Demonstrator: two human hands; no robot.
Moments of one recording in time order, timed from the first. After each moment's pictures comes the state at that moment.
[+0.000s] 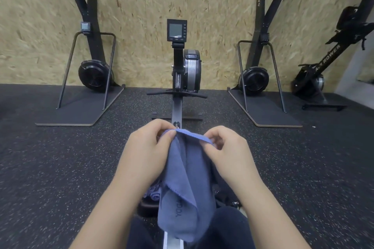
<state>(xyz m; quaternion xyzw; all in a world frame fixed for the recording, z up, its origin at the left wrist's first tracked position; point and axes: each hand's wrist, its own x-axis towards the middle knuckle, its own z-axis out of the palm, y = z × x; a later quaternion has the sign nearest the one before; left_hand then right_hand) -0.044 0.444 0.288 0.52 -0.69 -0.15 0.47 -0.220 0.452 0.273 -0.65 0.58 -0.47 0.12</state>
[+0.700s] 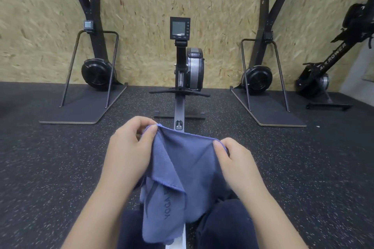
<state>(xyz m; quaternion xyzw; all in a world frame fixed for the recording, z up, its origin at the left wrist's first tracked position) -0.021 0.434 0.279 0.54 -0.63 -0.16 0.54 -0.230 0.450 0.247 -0.63 0.65 -0.42 0.13</state>
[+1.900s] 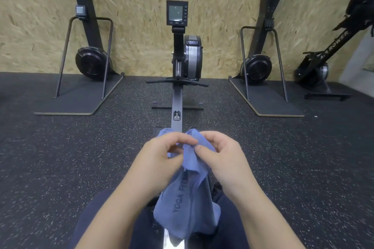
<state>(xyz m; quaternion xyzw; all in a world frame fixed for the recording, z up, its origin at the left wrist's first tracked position) -0.054 0.444 0.254 0.46 -0.70 -0.36 0.42 -0.203 0.455 0.249 -0.53 0.49 -0.55 0.42</state>
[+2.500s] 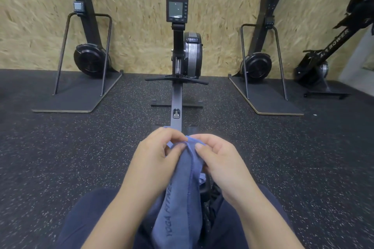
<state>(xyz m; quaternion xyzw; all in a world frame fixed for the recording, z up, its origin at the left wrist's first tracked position) -0.055 0.445 0.247 0.46 -0.71 -0.21 0.48 -0.199 0.453 0.237 -0.52 0.49 -0.52 0.46</state>
